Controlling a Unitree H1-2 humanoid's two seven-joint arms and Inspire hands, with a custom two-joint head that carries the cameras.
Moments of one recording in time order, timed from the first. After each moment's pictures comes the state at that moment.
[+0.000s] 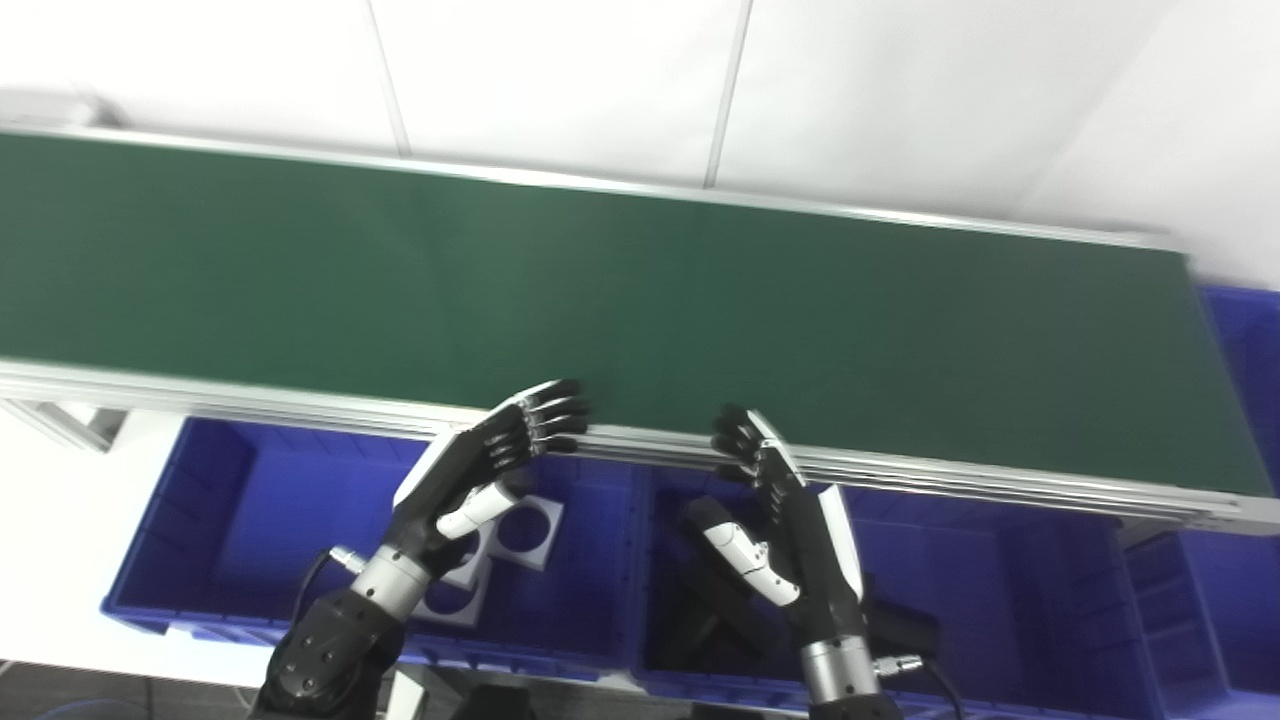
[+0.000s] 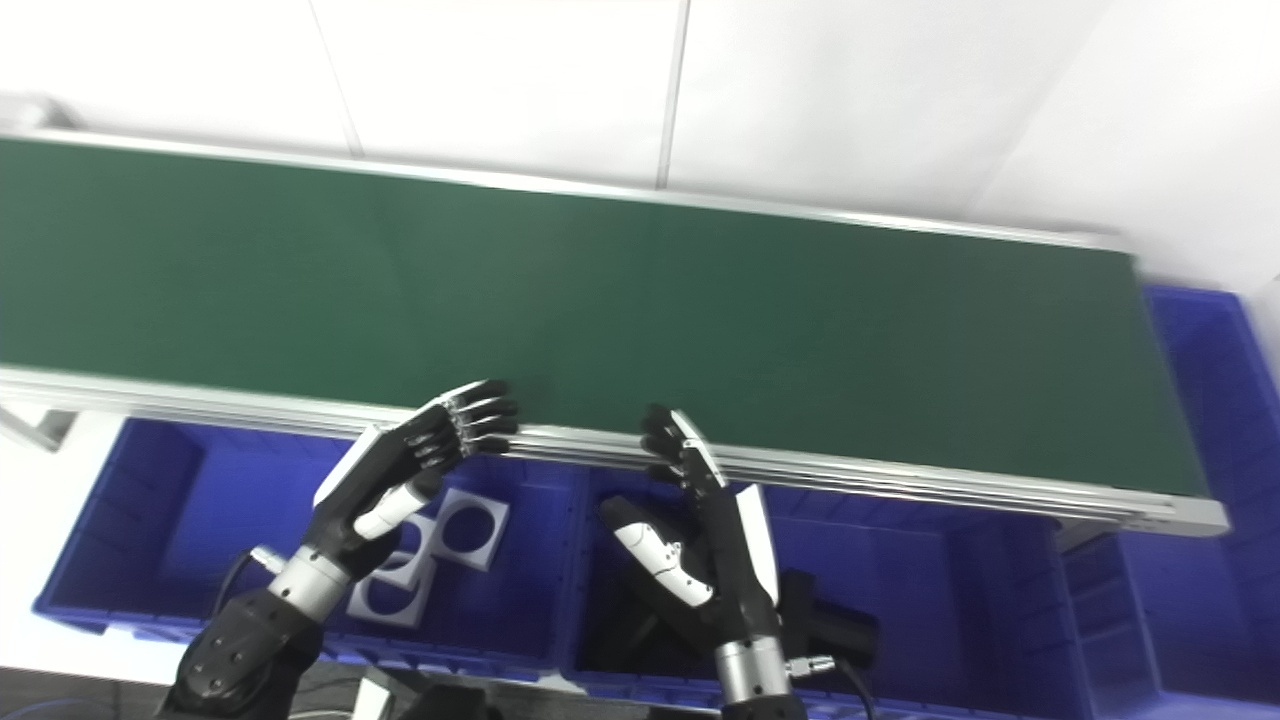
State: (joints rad) left arm 0.18 0.14 -0.13 0.20 -0.17 -0.39 -0.39; right arm 0.35 0.04 0.26 -0.04 -0.30 -0.28 -0.04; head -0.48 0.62
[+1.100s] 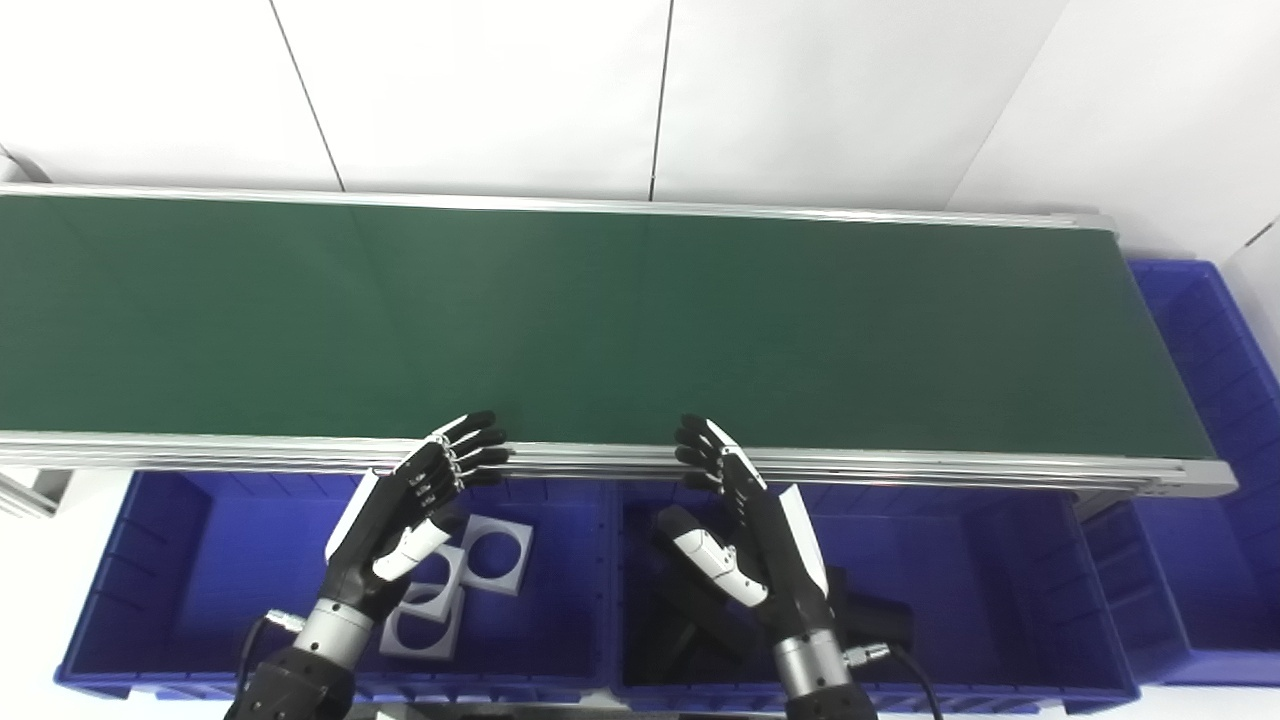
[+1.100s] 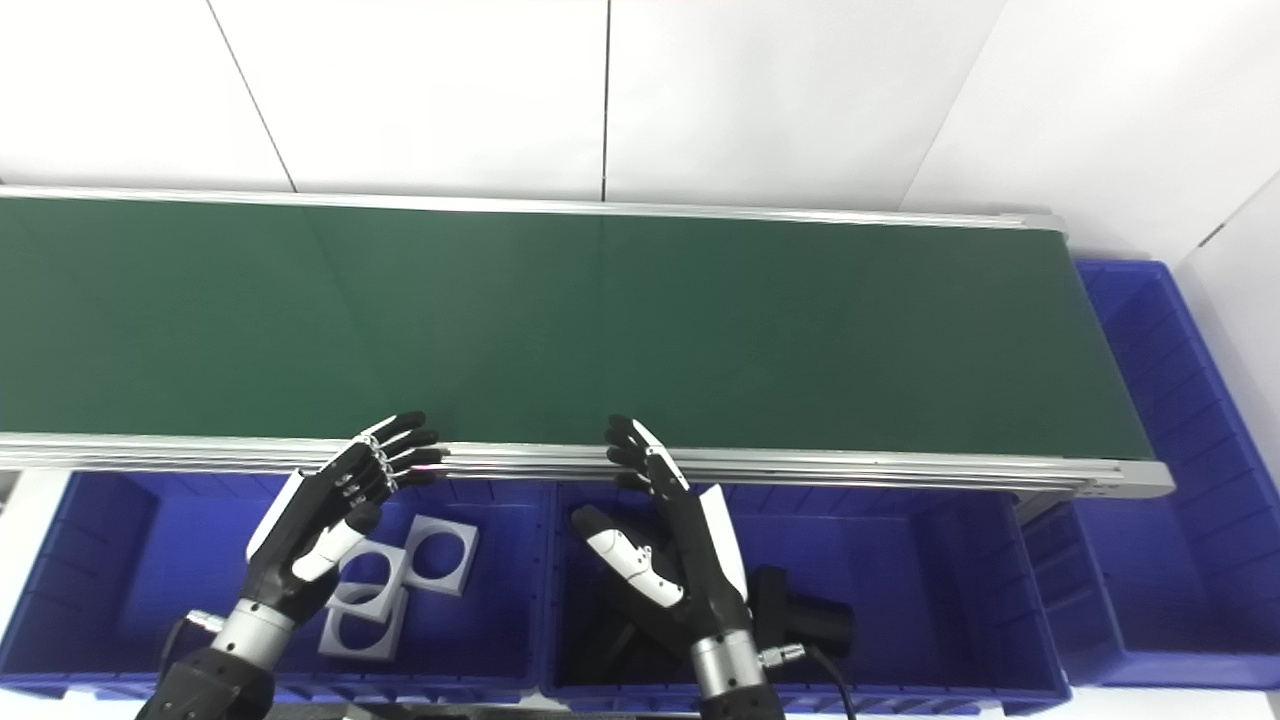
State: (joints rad) left arm 0.17 0.08 0.00 0.30 -0.10 -0.42 -0.45; right arm 0.33 0.01 0.26 0.03 -0.30 -0.34 -0.08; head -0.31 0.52
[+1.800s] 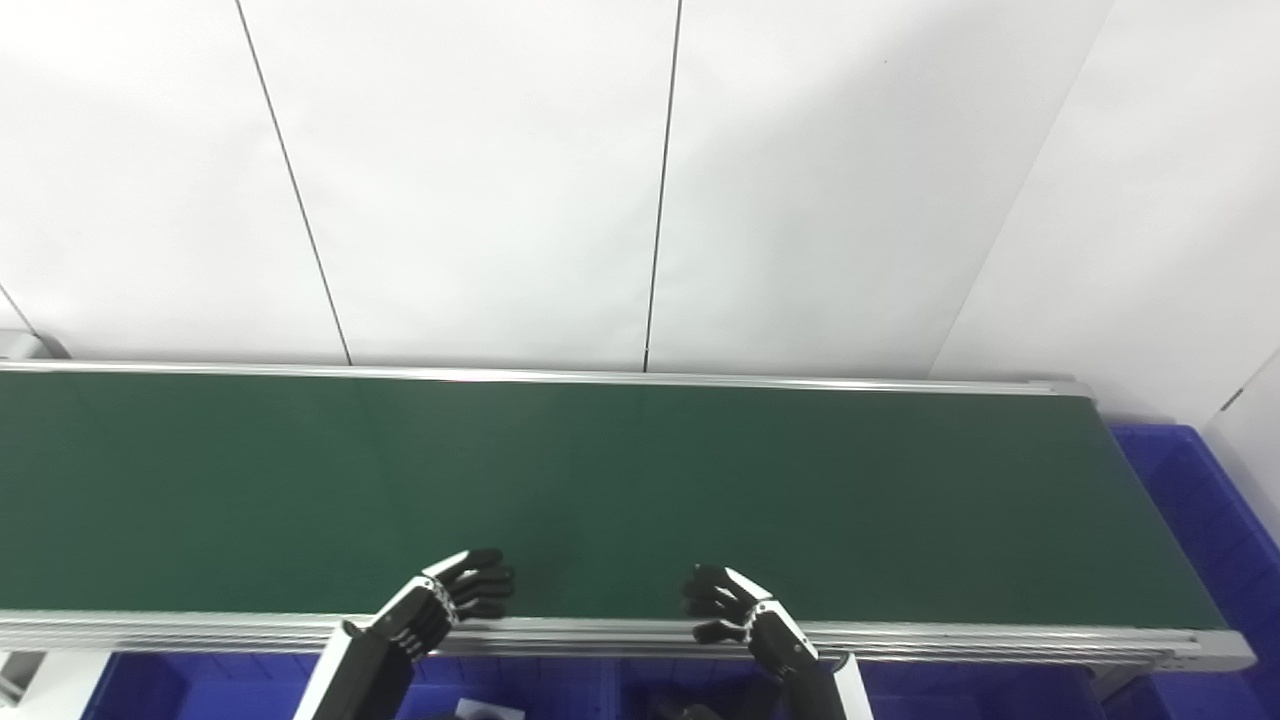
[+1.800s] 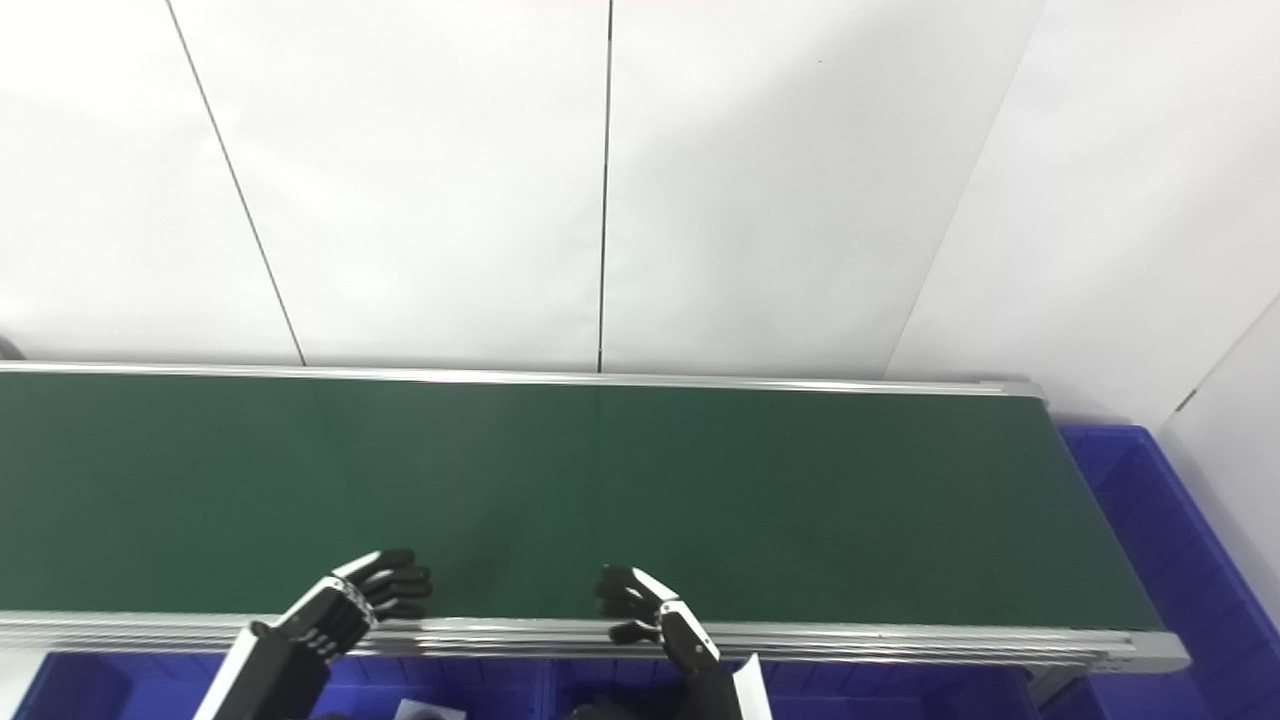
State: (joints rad) left arm 0.35 -0.02 0.01 -0.23 -0.06 -0.44 -0.45; right arm 0.43 -0.06 0.43 -0.34 -0.42 -0.42 -0.30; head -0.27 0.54
